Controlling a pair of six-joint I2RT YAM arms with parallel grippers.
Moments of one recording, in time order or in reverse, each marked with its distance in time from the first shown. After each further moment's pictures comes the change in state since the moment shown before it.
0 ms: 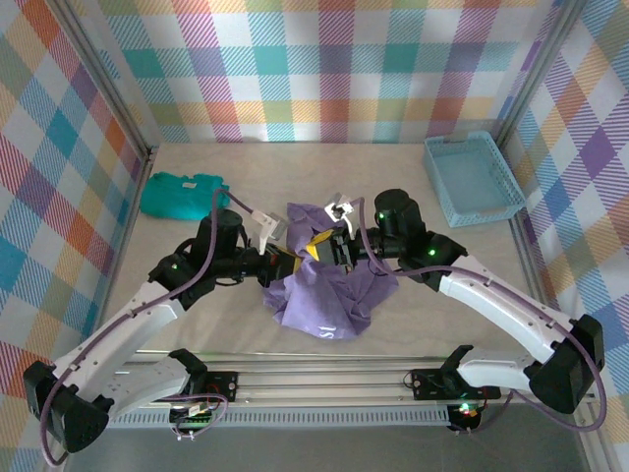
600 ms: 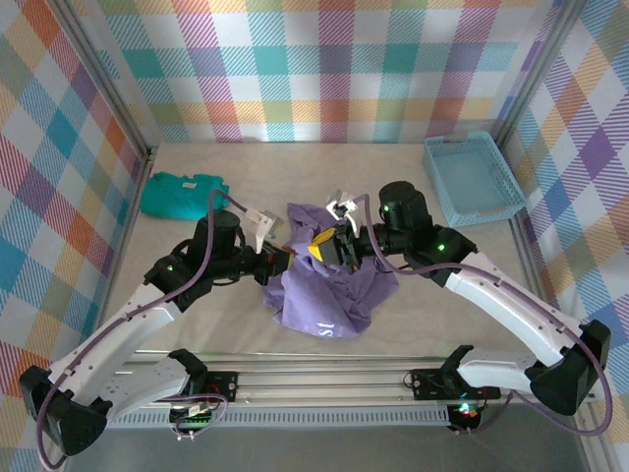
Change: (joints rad) left arm -0.002 -0.024 0.019 -0.040 -0.131 0.032; right arm -0.007 -0.008 0.096 -0.132 -0.077 -0.076
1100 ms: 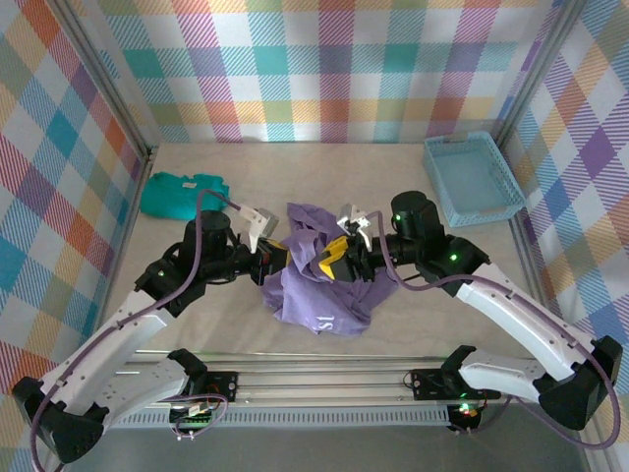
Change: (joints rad) left arm 0.000 -0.056 0.002 0.043 0.041 0.021; right arm -0.031 -0.086 -0.089 -0.047 -0.033 -0.129
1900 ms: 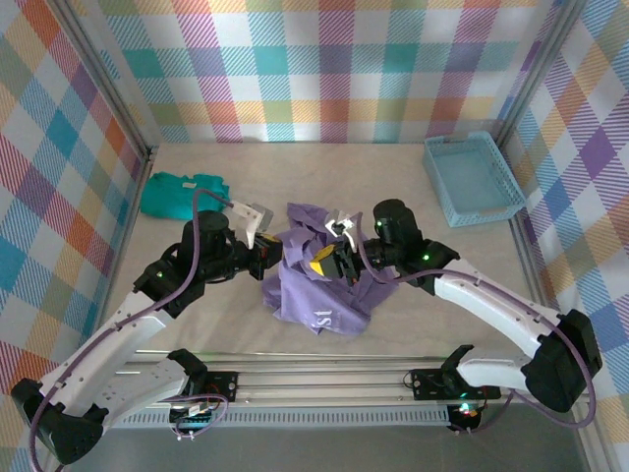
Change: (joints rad) left arm 0.002 0.001 0.000 0.003 -0.160 -0.031; right arm -0.002 0.106 -0.156 0.288 -0.065 0.131
